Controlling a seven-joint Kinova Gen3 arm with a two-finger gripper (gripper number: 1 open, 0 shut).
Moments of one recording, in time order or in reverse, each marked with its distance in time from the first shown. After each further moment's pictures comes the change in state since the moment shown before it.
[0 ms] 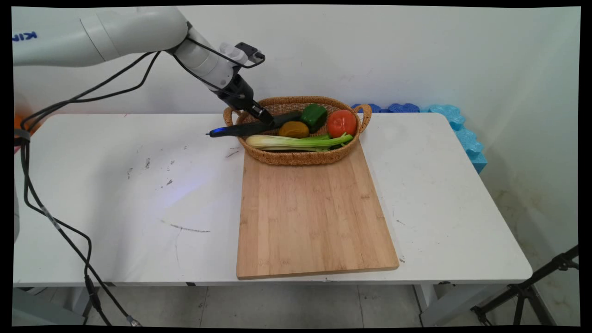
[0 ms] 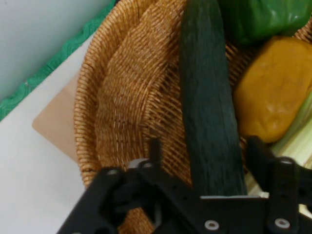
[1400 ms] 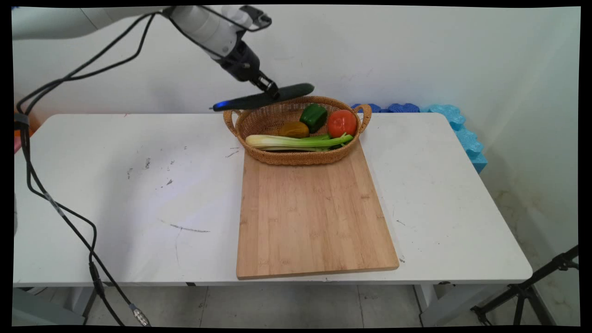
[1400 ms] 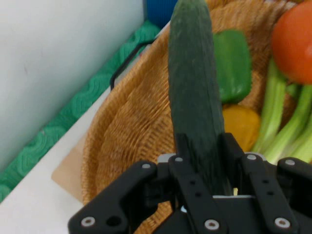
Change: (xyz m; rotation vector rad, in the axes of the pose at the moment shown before) arm 0.048 0.027 -0.067 0.011 0.078 0.056
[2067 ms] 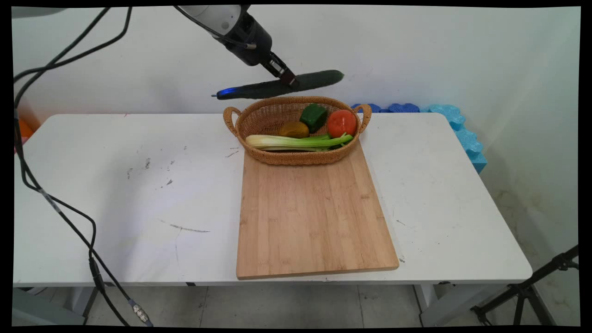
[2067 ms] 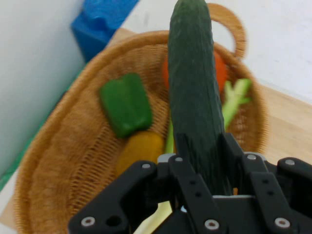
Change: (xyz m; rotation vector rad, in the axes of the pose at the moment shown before) arm 0.016 0.062 -0.067 -0.117 0.068 0.149
